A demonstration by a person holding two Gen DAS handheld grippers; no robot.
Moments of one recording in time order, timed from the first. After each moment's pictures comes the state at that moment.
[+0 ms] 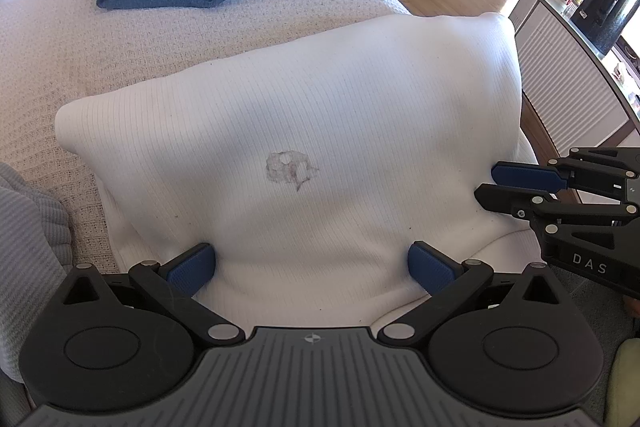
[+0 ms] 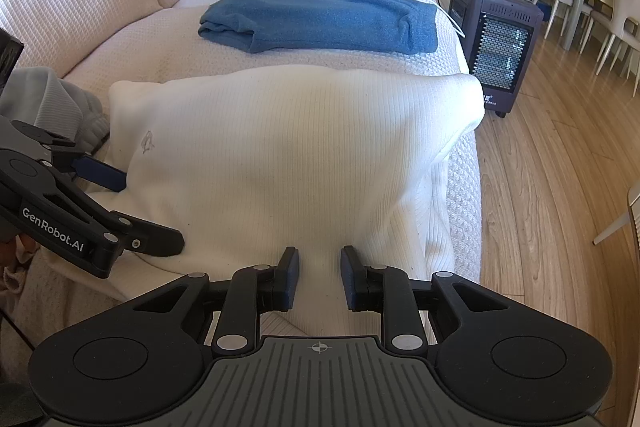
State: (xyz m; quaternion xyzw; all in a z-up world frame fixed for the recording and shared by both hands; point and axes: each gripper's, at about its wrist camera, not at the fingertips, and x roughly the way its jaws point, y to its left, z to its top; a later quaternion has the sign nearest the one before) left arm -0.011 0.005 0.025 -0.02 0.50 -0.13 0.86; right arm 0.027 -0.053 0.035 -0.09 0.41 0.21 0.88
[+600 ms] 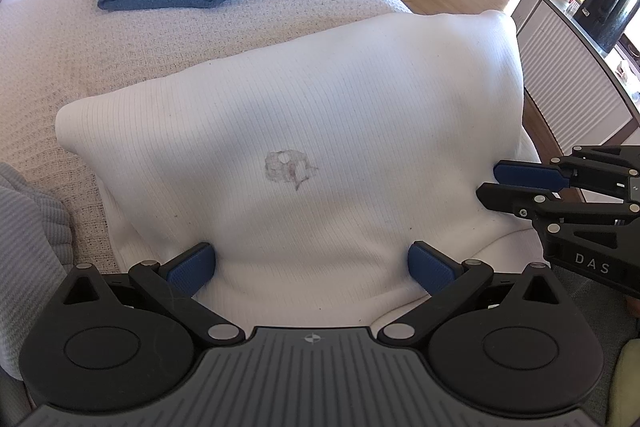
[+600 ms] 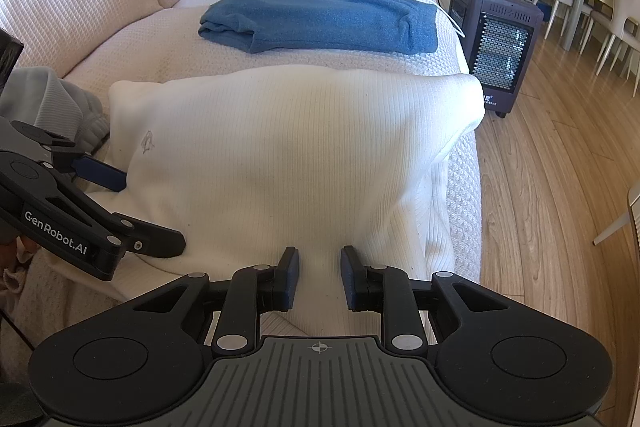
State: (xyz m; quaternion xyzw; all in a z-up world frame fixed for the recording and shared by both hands) left arm -0.011 0.003 0.025 -0.01 0.50 -0.12 0.86; right arm 0.027 -0.053 0.035 -0.09 0.41 0.21 0.88
